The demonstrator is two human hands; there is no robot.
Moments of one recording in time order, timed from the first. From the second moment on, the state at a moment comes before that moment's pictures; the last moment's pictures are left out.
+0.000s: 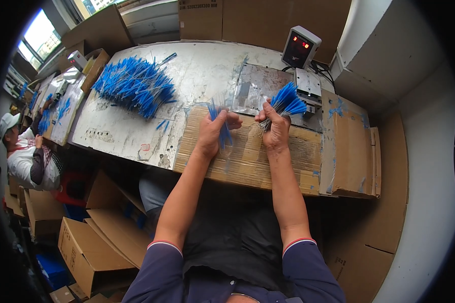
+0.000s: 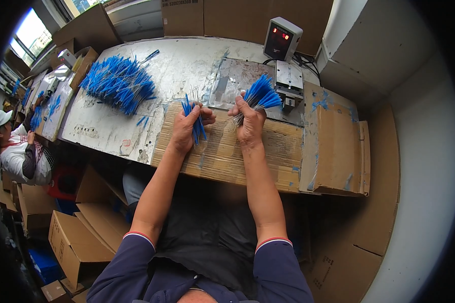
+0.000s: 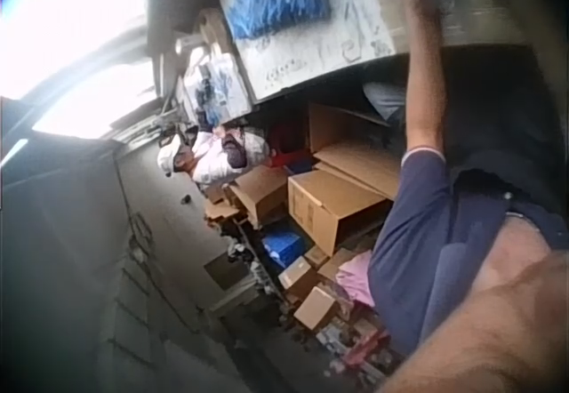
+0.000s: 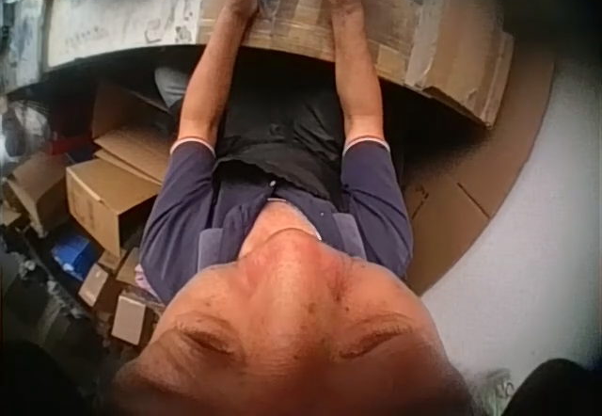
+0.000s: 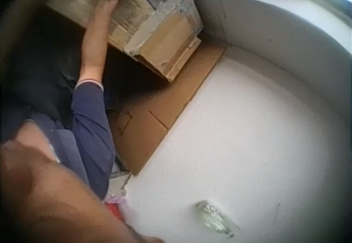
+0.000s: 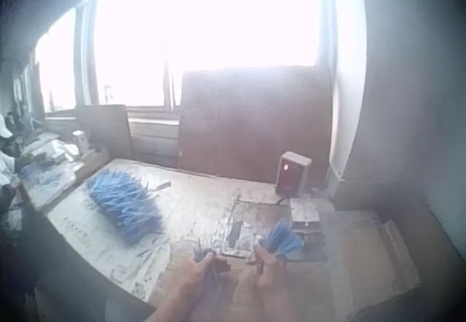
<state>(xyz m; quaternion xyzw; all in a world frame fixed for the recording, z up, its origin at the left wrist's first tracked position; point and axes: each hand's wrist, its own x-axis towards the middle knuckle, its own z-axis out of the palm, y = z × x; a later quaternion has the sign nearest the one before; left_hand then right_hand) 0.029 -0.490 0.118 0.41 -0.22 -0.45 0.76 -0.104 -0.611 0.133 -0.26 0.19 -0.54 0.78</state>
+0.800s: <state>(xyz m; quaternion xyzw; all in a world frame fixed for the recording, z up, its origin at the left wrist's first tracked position) 0.016 -0.493 0.113 0.57 -0.32 -0.34 0.68 -0.092 -0.593 0.116 -0.71 0.23 -0.44 0.50</state>
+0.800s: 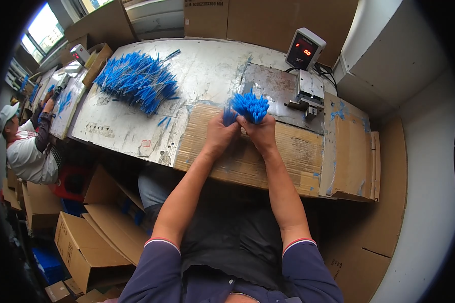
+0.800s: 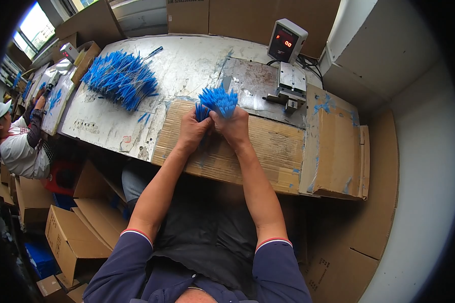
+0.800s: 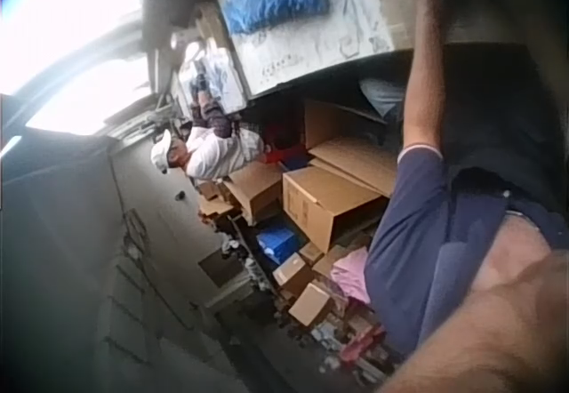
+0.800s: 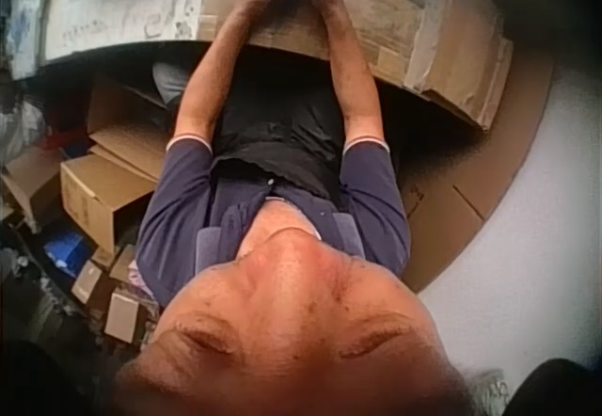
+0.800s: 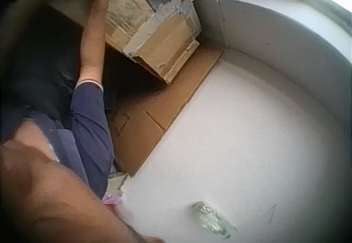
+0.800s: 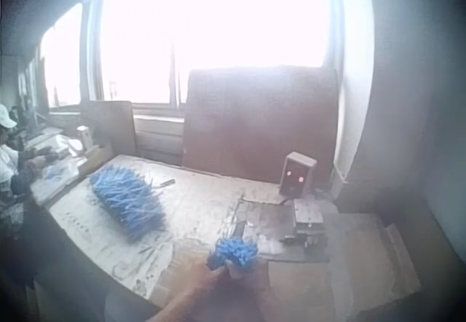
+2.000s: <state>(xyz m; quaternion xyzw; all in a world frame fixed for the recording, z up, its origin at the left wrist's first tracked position) 0.028 -0.489 0.114 0.46 -0.30 -0.46 0.70 -0.109 -0.601 0.138 -0.38 0.19 -0.48 0.77</state>
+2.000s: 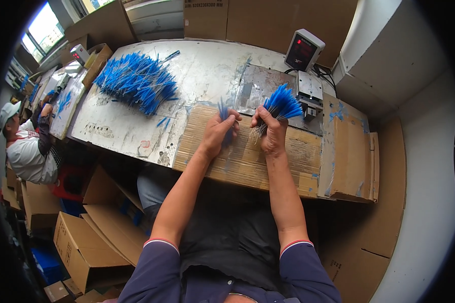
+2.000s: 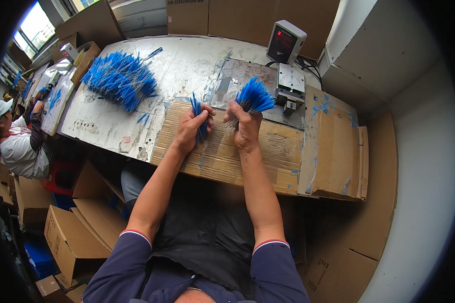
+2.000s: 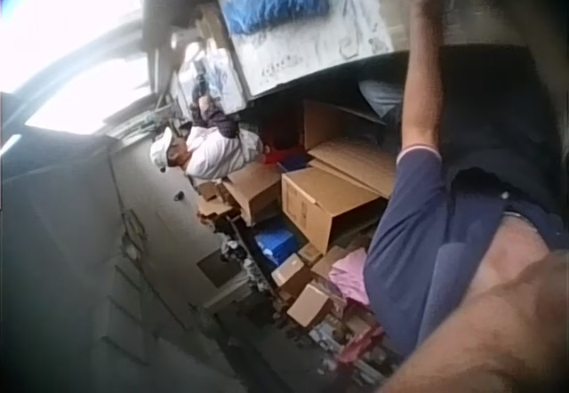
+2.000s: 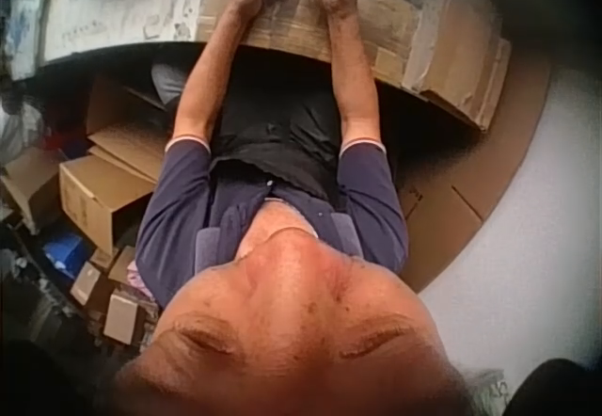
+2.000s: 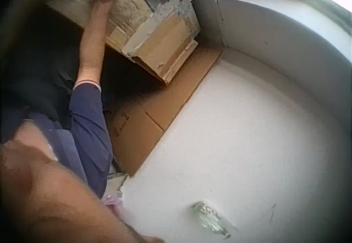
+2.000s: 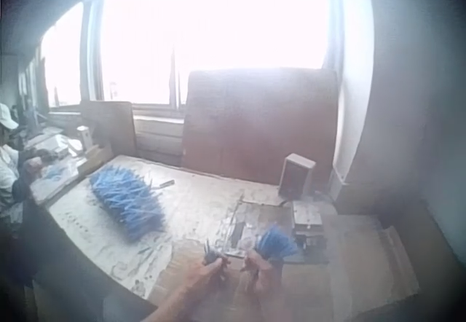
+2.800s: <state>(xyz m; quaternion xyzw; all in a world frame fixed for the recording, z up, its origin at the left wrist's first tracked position) 0.039 -0.487 0.115 0.39 -0.27 -0.50 0.72 -0.090 -0.590 0.130 -0.44 0.23 -0.44 0.75</state>
